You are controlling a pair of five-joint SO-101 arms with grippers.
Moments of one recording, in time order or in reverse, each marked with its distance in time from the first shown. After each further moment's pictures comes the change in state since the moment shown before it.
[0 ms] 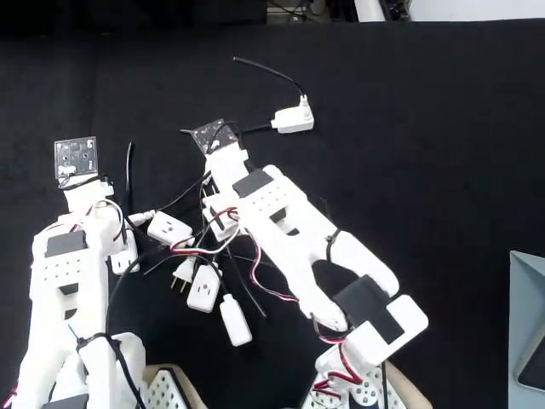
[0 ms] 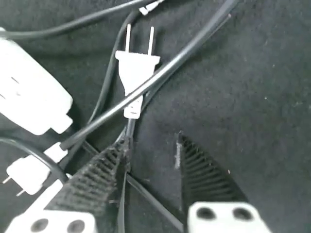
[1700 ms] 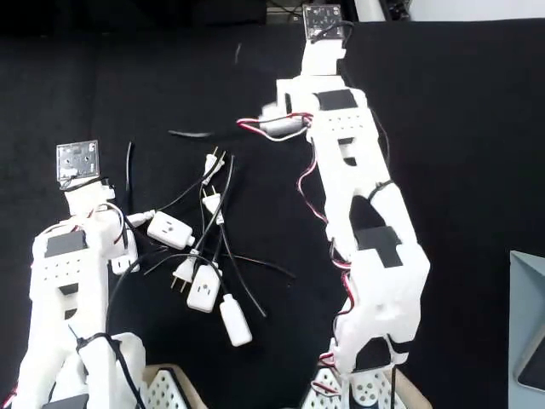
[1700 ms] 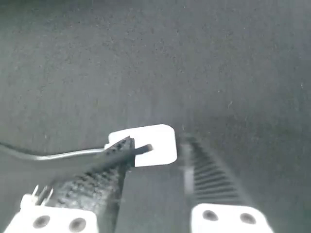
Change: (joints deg) left arm 0.0 0.0 0.0 3.2 0.0; right arm 25.2 19.3 -38.1 -9.1 0.0
